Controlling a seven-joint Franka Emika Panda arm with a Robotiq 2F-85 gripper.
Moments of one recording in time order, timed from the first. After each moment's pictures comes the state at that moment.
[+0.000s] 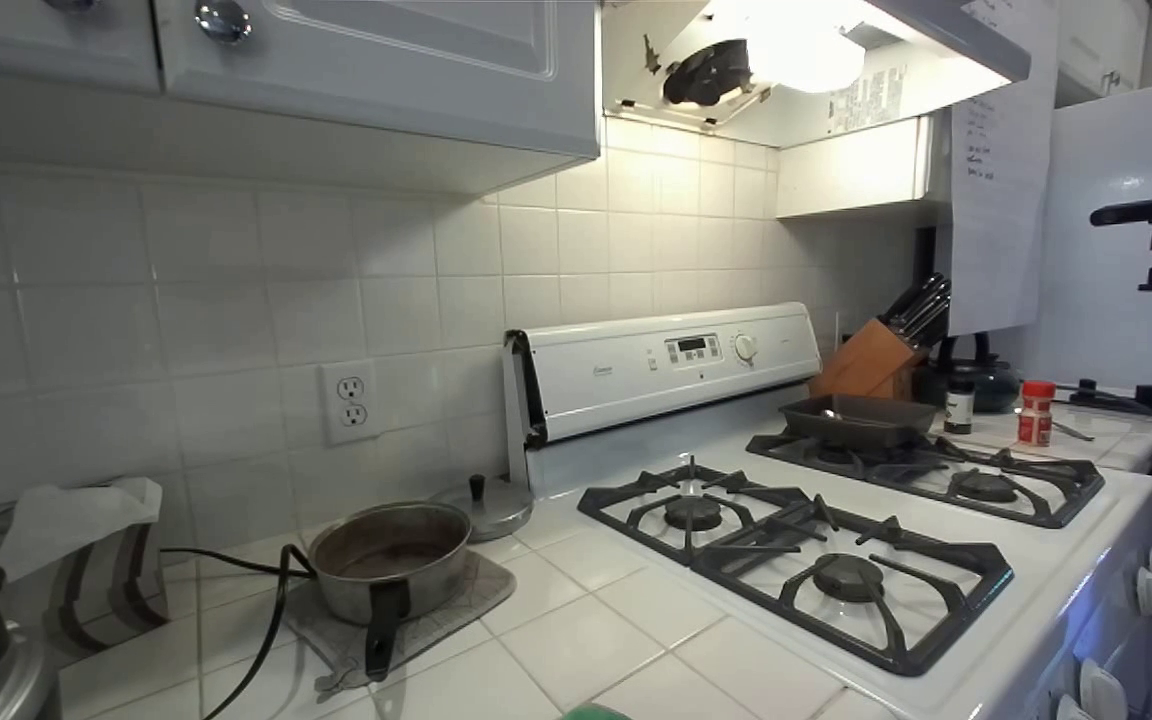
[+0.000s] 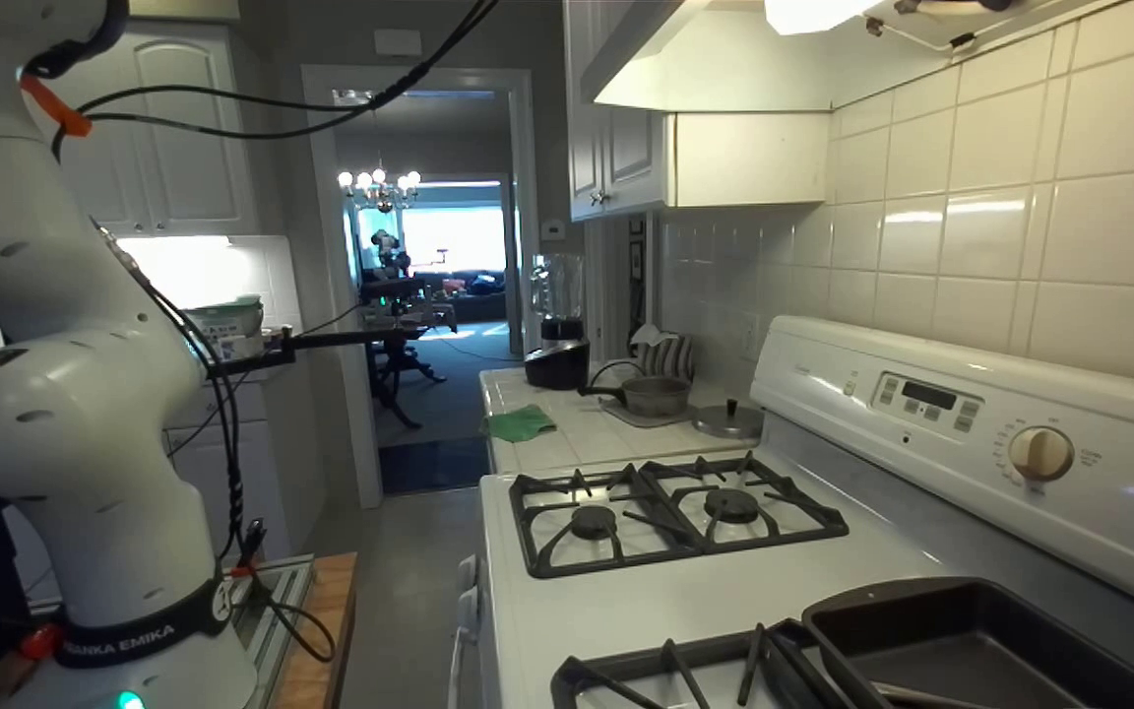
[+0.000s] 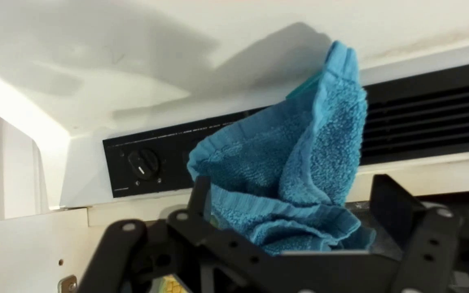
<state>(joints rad) 0.01 -0.28 -0.21 -1.55 -0.28 2.41 0.36</state>
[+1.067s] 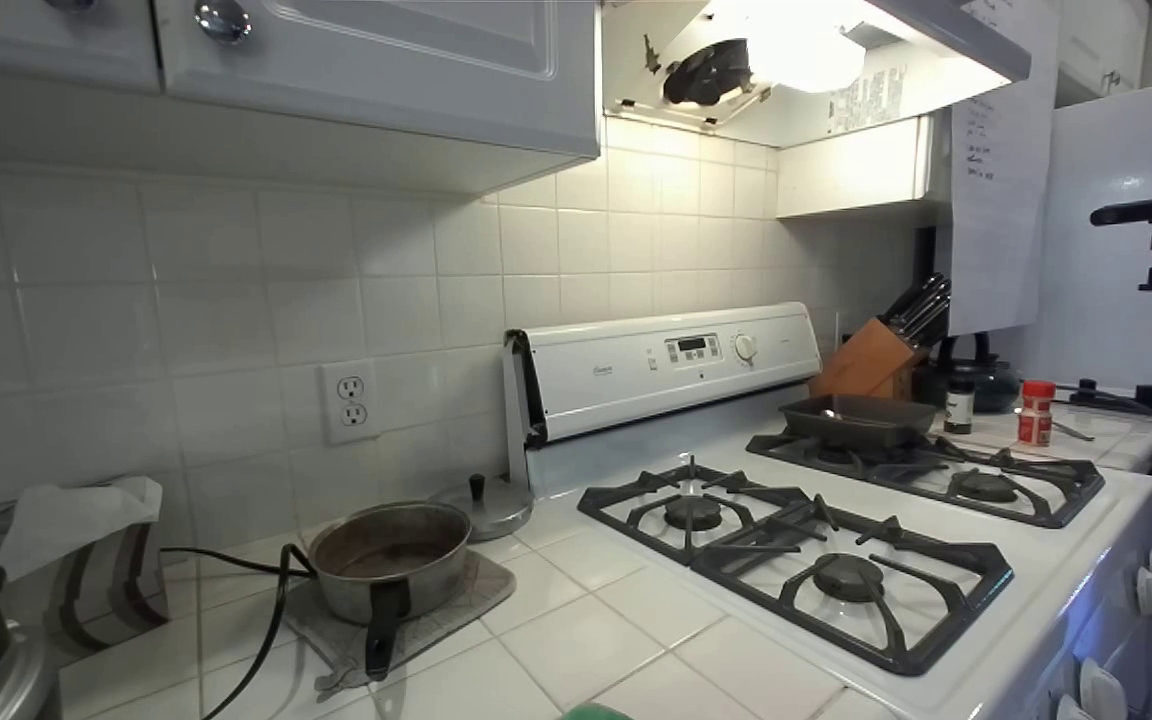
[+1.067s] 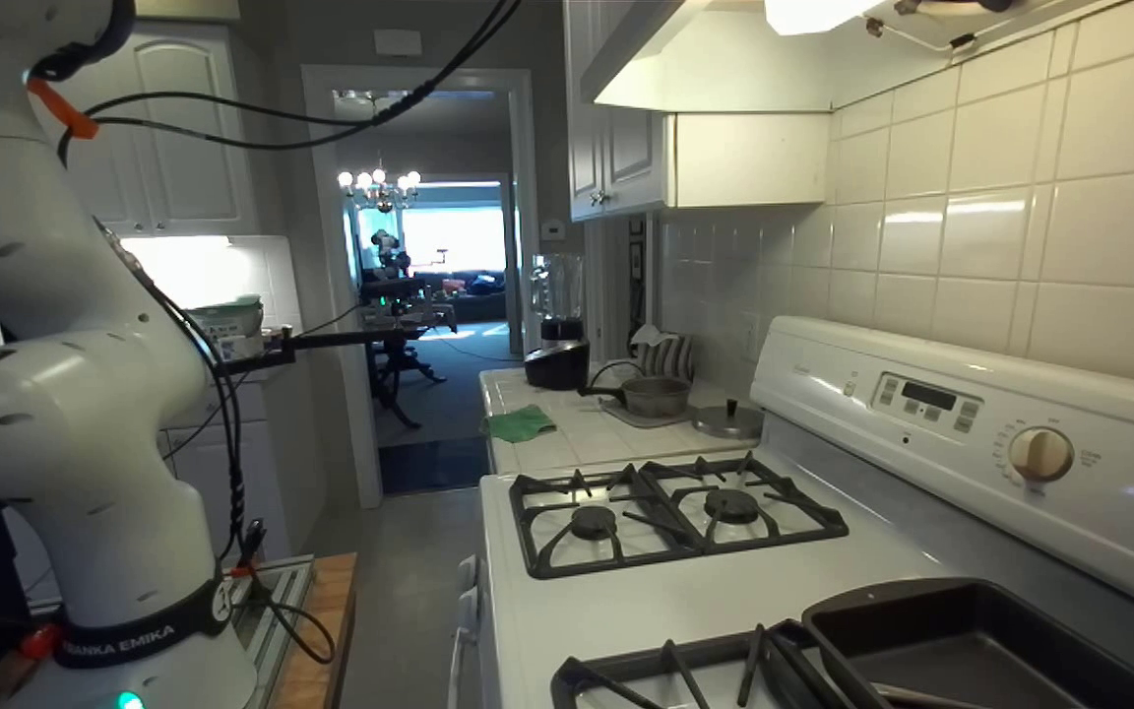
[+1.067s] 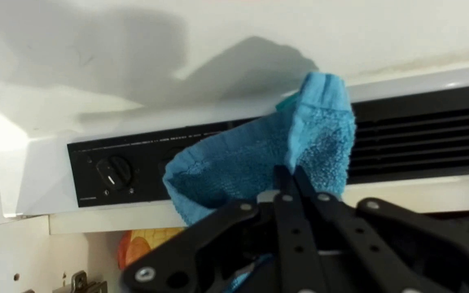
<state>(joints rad) -0.06 -0.27 -0.16 -1.62 -0.15 2.53 0.20</state>
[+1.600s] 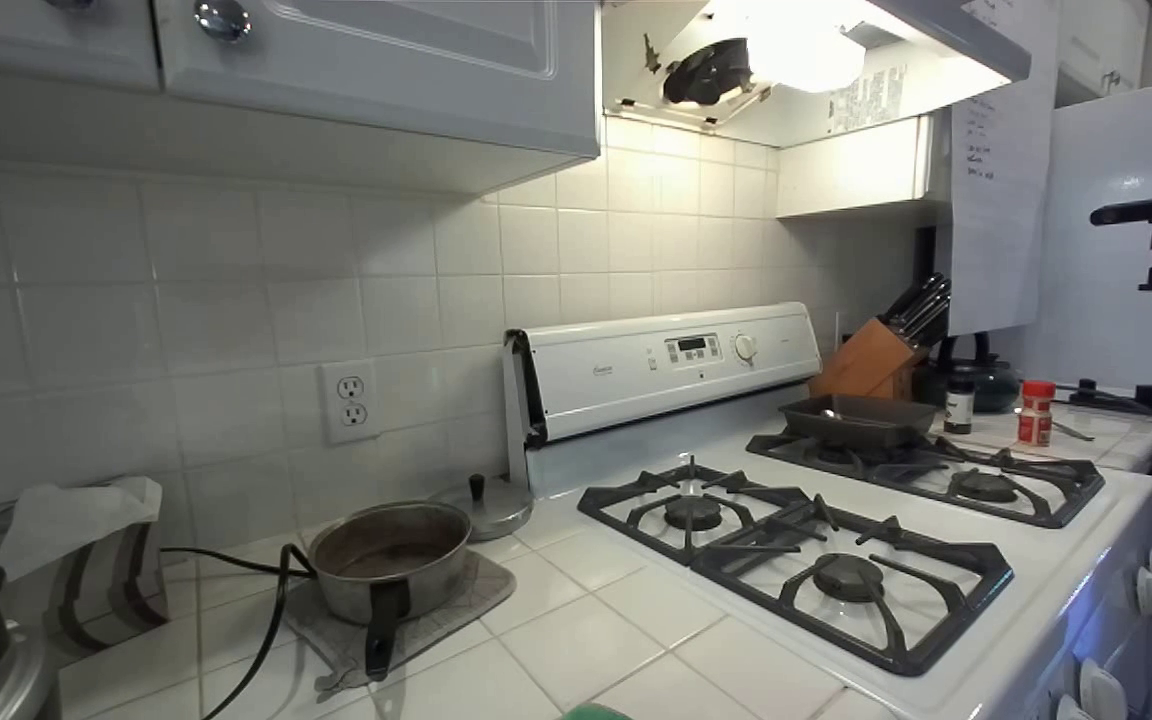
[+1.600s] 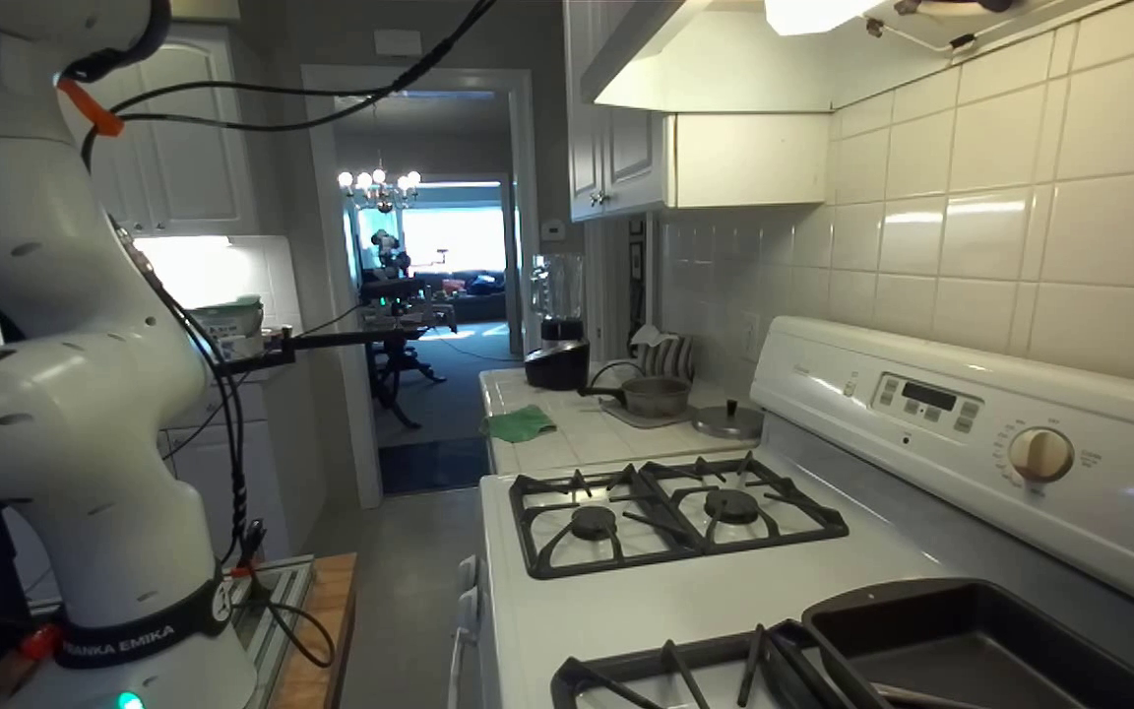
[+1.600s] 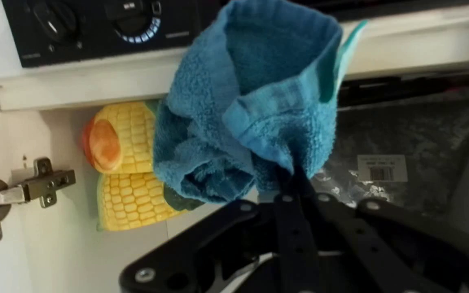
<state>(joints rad) -0.07 -0.19 -0.15 -1.43 -0.13 2.64 0.17</state>
